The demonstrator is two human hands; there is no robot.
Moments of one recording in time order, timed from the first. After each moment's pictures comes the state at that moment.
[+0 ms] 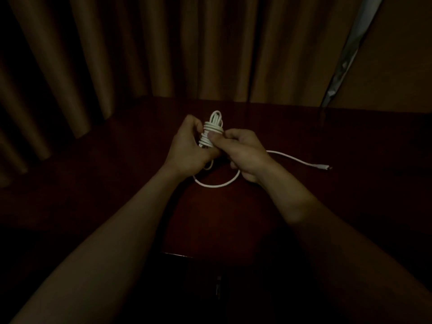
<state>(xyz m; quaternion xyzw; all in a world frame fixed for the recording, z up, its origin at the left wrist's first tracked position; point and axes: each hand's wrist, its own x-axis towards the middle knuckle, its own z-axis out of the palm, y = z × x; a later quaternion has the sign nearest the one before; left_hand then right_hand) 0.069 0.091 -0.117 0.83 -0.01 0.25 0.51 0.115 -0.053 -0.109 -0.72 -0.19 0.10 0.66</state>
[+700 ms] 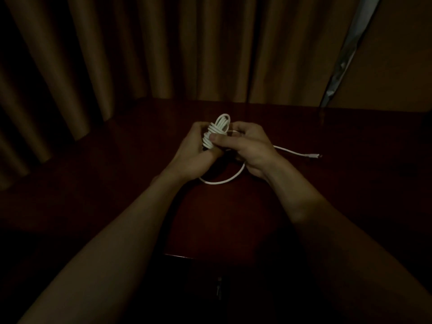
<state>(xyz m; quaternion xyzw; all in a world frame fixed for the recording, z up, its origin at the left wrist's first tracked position) 0.071 0.084 -0.116 0.85 -0.01 0.18 0.50 0.118 -0.064 -0.100 -0.66 -0.20 0.12 0.71</state>
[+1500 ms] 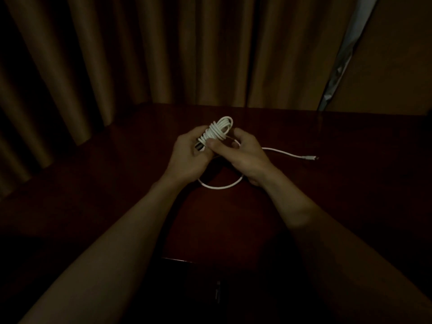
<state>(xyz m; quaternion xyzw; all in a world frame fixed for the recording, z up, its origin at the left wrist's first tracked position) 0.071 0.088 -0.120 0.80 -0.10 0.27 0.53 0.119 -0.061 -0.114 -0.69 -0.24 0.06 0.67</state>
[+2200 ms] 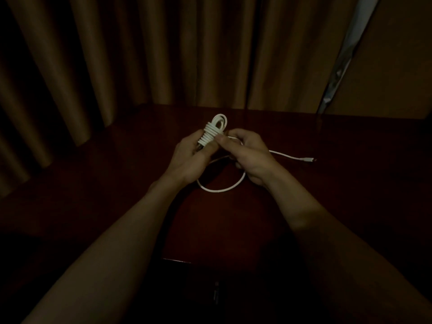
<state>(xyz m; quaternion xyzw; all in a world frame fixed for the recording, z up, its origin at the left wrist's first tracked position) 0.071 0.088 -0.116 0.82 -0.02 0.20 0.54 0.119 -0.070 -0.101 -0.69 -0.23 0.07 0.68</state>
